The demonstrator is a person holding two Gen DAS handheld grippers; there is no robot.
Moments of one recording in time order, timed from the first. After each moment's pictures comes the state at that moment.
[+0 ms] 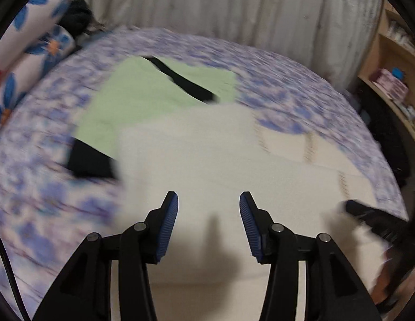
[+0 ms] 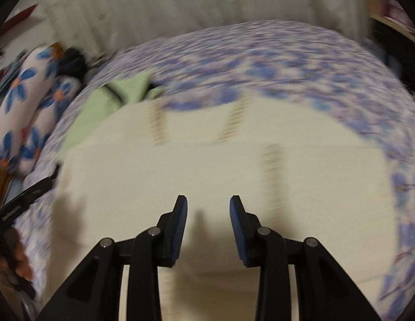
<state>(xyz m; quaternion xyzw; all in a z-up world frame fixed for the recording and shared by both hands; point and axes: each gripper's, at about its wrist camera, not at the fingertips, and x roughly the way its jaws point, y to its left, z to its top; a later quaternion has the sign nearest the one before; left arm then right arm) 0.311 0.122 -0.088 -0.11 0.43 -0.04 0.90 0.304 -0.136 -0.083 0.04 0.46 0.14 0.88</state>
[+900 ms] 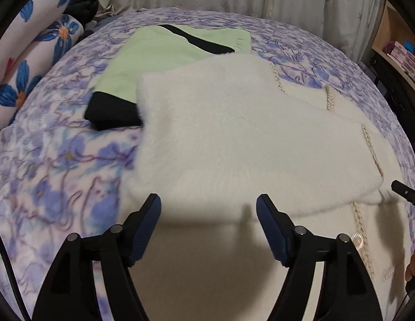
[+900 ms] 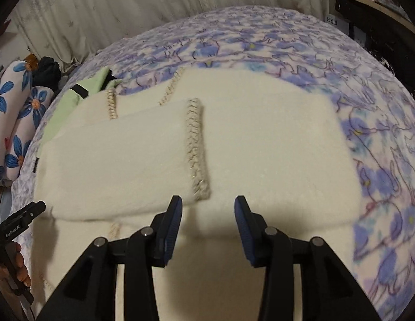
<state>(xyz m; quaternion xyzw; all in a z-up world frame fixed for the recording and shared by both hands) 0.264 0.138 -0.117 -0.06 0.48 0.01 0.88 0.246 -0.235 -0.085 0.08 0.47 0.03 0.88</state>
